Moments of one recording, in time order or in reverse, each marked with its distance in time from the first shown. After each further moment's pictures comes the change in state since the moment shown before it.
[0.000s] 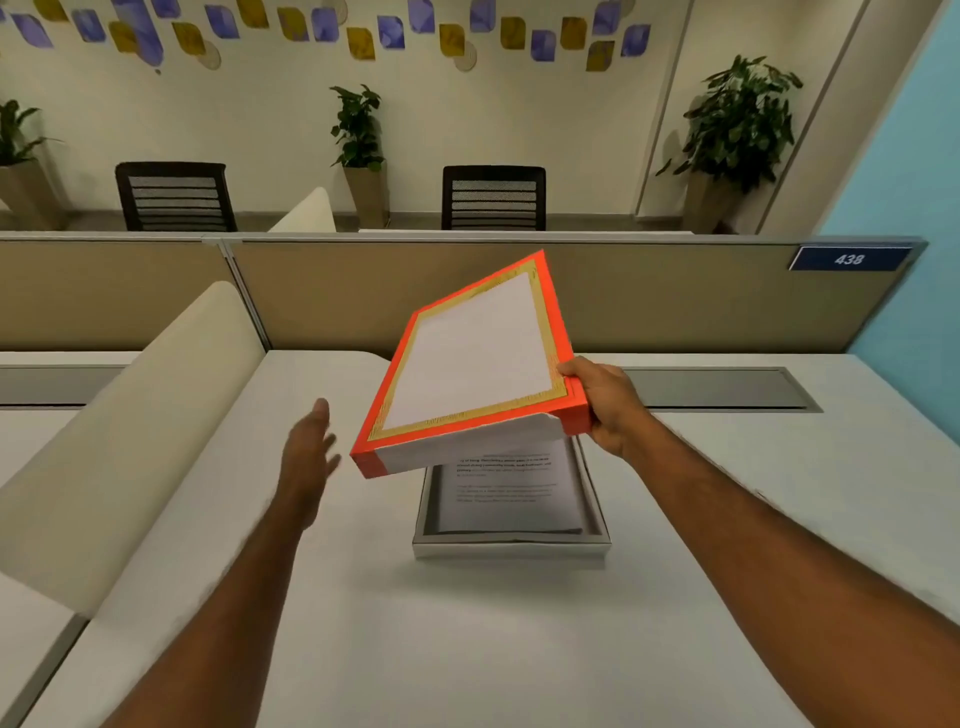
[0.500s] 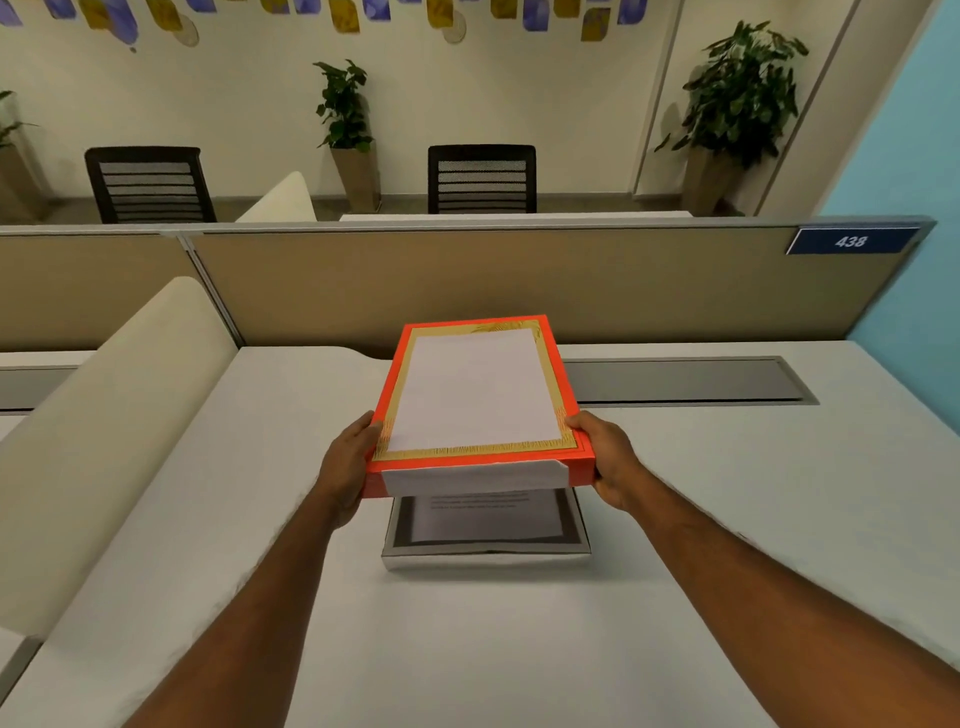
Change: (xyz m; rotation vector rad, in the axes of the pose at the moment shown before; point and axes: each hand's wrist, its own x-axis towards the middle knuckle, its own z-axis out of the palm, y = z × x) left_hand 0.007 -0.005 0.080 -0.041 -0.263 -0.099; right_hand 0.036 0.075 -0.060 -0.031 0.029 0.127
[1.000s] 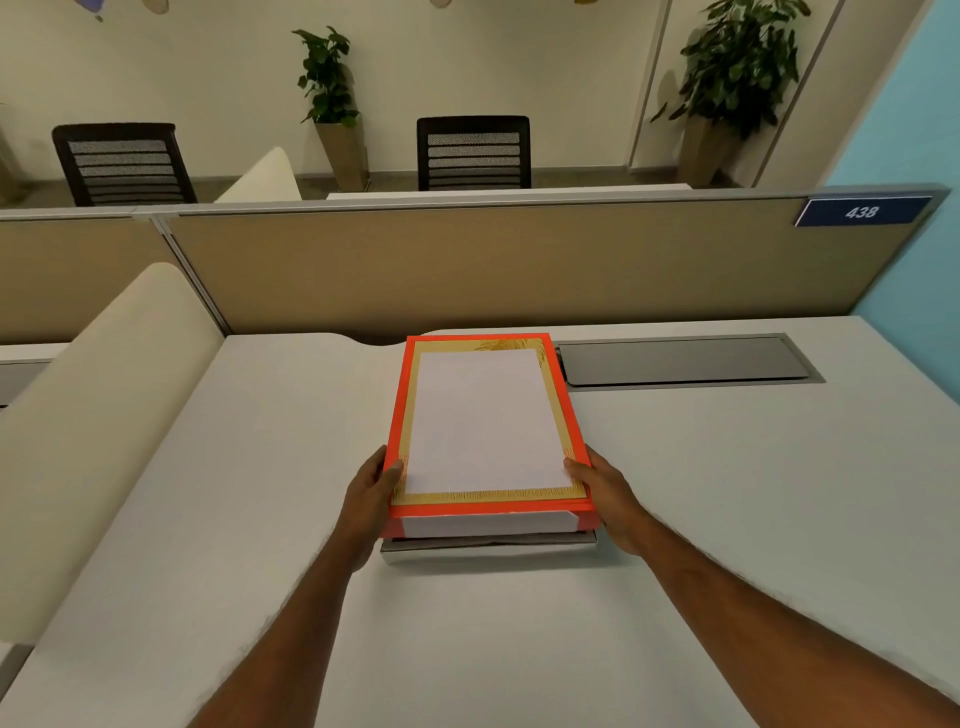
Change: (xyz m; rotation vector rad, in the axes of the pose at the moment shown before) left_hand -0.007 -0.059 0.015 0.071 -0.008 -0.009; right_hand 0.004 0.063 -0.025 -0.221 -0.054 -0.015
